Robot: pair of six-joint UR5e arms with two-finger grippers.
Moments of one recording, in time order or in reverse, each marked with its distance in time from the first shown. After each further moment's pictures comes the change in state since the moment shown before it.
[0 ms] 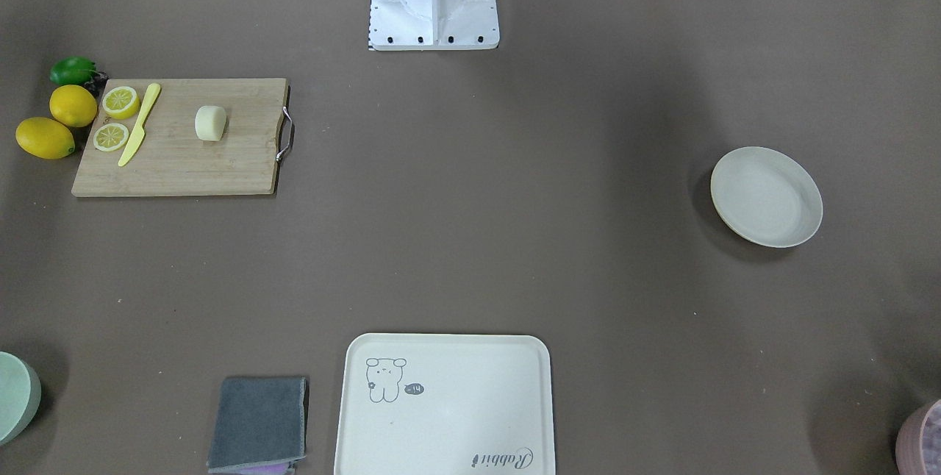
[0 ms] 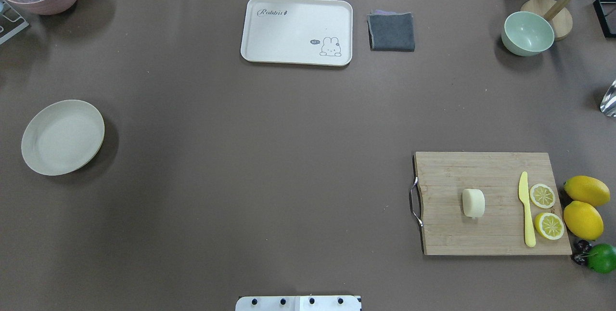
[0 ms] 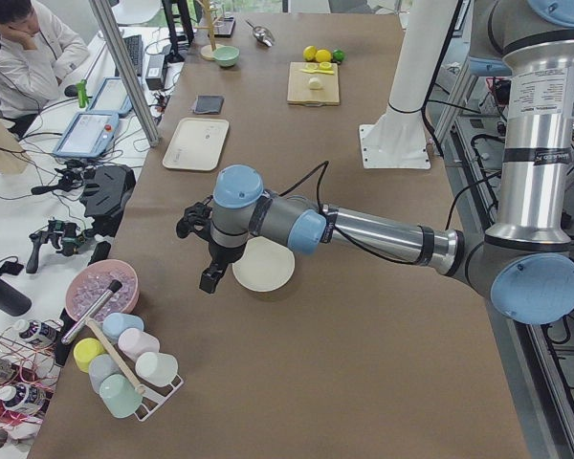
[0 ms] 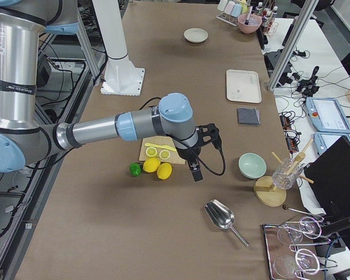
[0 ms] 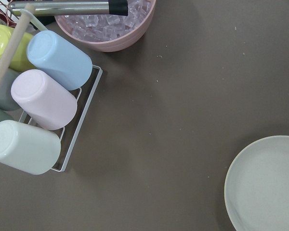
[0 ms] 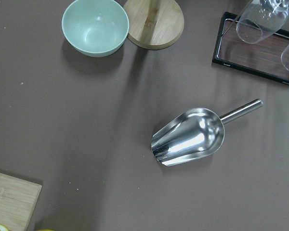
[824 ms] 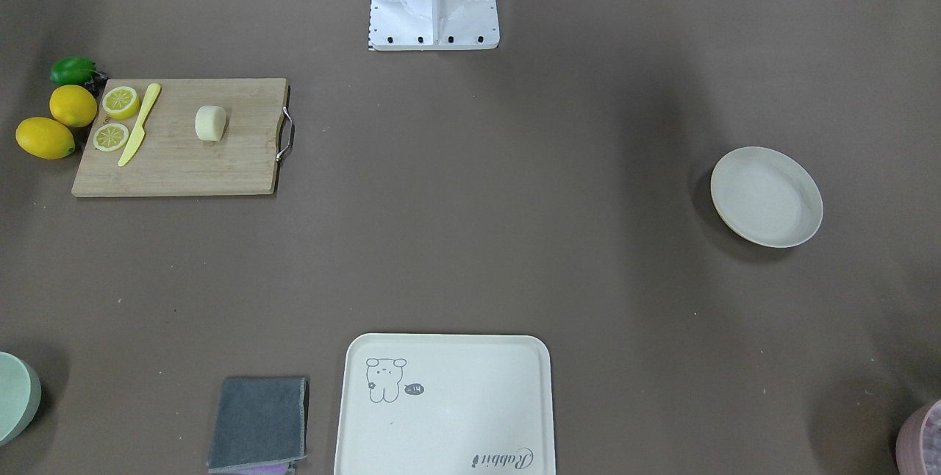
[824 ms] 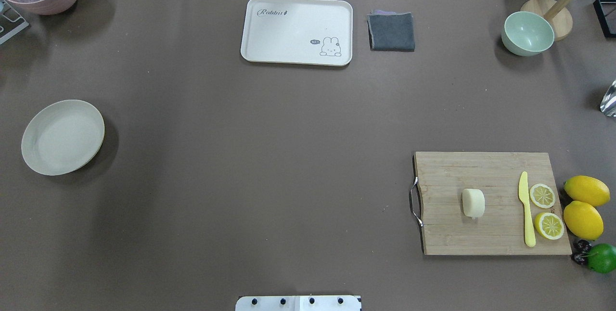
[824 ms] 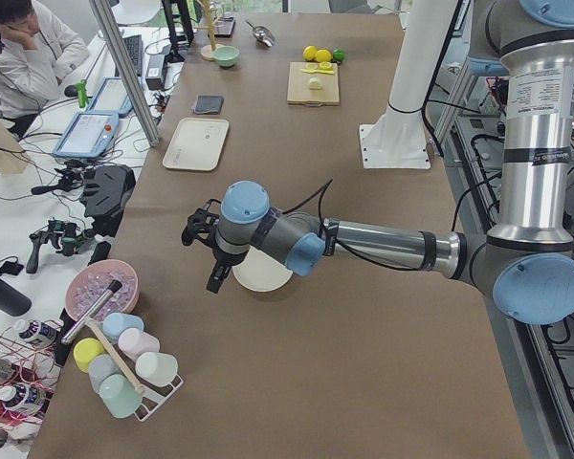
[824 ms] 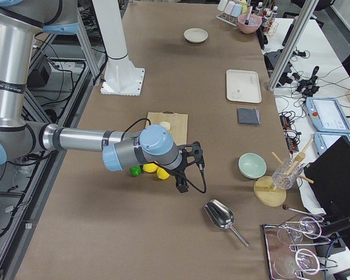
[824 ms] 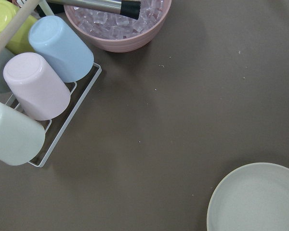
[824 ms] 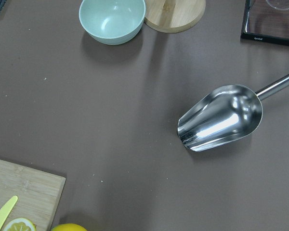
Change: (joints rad) left arm 0.073 0.030 0.052 -0.192 -0.053 -0.145; right arm -0.024 -0.139 -0.101 0.333 0.143 0.178
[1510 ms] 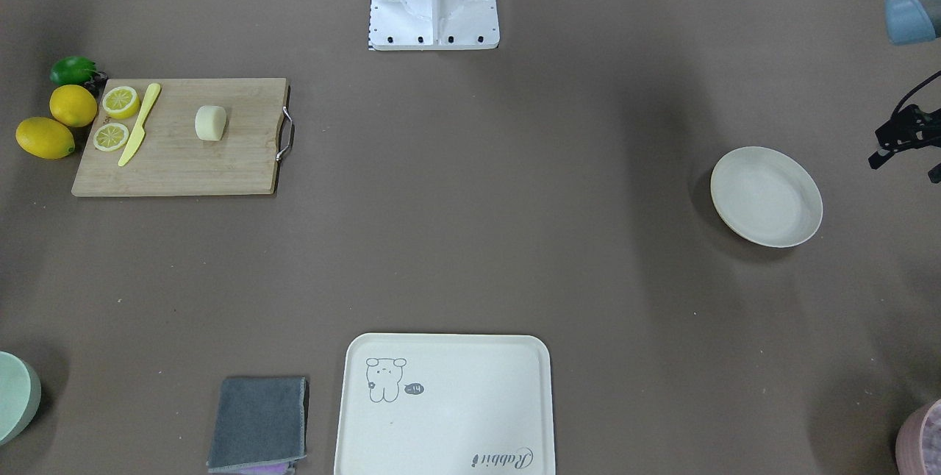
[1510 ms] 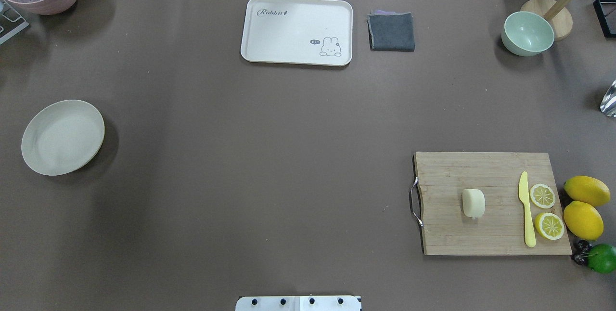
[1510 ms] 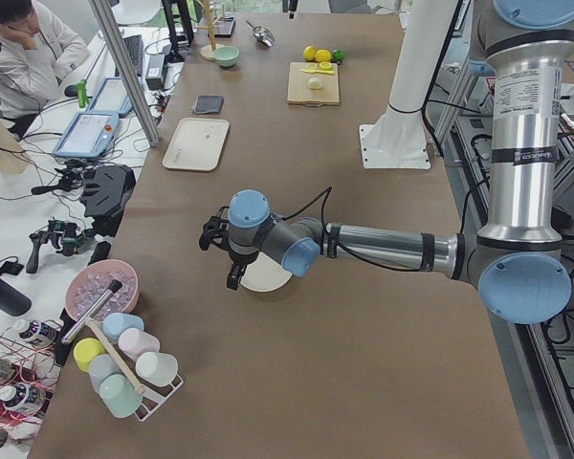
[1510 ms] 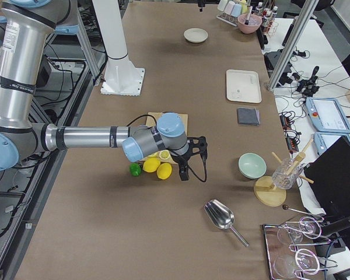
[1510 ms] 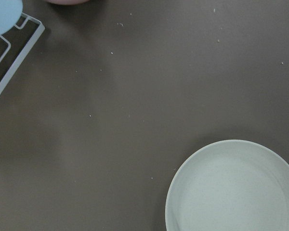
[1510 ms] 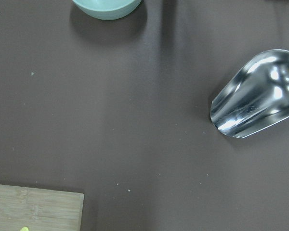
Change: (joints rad) left arm 0.149 0.018 0.036 -0.045 0.000 -0.143; right arm -0.288 0.008 0.029 0.096 -0.172 0.395
